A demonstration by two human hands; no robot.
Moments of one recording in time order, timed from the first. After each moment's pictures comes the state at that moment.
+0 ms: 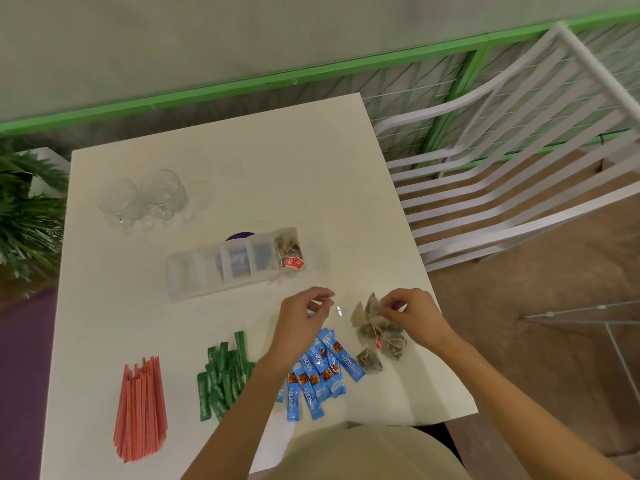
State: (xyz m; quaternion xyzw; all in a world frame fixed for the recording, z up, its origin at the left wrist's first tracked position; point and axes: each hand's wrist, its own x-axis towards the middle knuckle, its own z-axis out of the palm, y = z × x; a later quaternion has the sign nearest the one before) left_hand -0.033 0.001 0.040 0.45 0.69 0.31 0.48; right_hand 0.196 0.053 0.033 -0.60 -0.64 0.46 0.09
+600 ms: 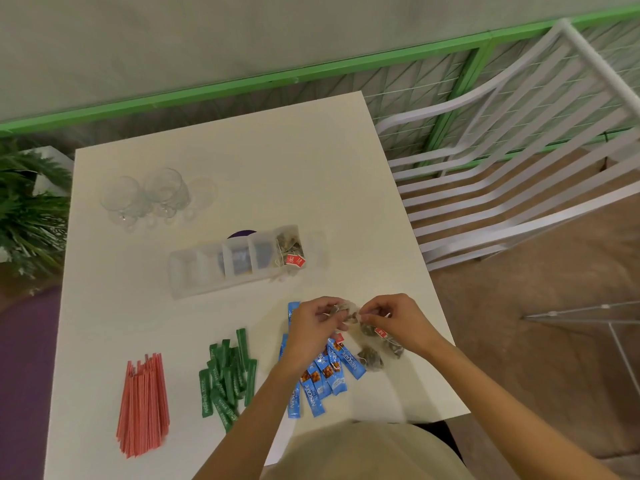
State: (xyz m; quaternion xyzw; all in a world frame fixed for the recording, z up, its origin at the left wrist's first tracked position) left_hand -0.010 -0.009 0.042 0.33 0.66 0.35 0.58; right_hand 0.172 0.041 0.038 -0.56 -0.60 0.56 0.11
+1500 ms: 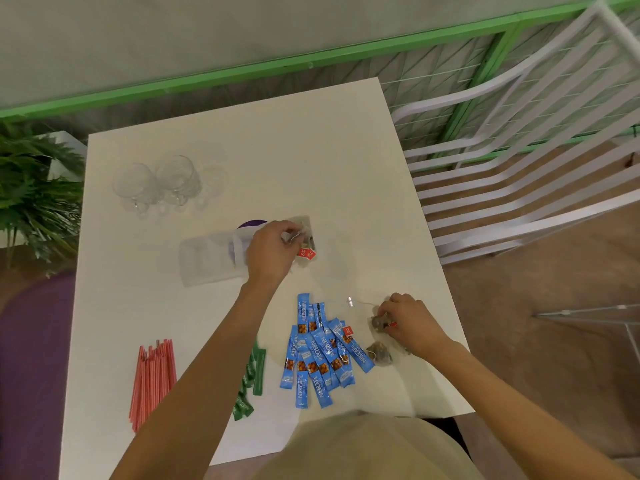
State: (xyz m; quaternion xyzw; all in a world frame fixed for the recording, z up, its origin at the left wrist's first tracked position) left_hand -0.104 0.083 0.038 0.51 0.79 0.23 0.24; right_hand 0.181 0.035 -0.011 -0.51 -0.80 0.29 -0.12
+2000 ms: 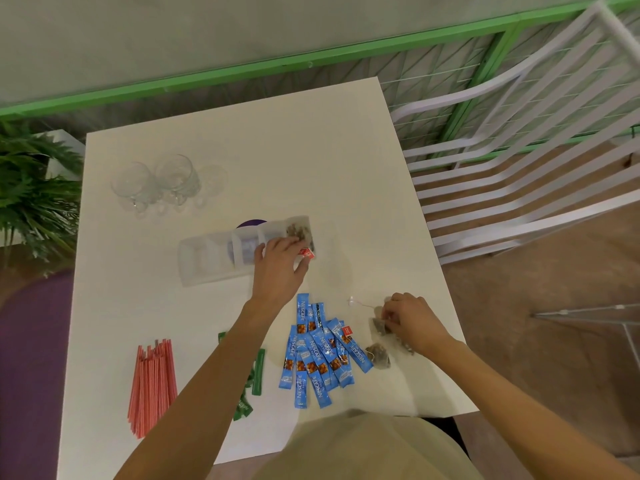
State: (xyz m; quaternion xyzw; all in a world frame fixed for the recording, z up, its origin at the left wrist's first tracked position) left_hand -0.098 0.054 0.012 0.64 0.74 0.09 0.16; right_hand 0.185 0.040 -0.004 -0.50 -0.81 0.29 -0.10
